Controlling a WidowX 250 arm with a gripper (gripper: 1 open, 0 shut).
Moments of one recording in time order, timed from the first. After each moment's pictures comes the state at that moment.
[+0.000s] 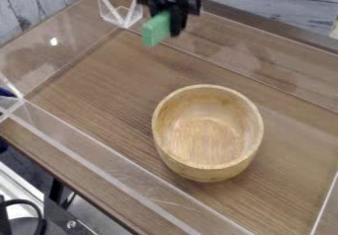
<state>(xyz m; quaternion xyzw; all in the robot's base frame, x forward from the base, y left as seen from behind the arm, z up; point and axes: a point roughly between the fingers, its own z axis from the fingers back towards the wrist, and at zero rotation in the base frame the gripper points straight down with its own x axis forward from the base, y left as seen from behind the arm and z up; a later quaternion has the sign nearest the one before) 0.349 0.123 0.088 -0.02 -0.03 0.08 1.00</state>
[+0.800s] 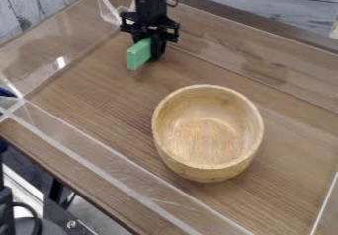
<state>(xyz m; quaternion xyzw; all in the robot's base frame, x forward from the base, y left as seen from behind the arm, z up) 0.351 0.149 0.024 -0.01 0.01 0.09 1.00</state>
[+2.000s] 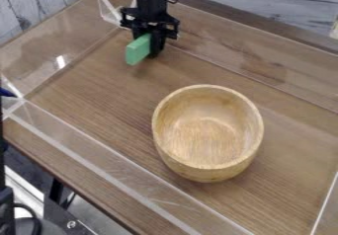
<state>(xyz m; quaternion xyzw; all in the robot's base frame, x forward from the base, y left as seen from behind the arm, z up) 0.360 0.155 0.021 0.00 0.00 0.08 1.00</state>
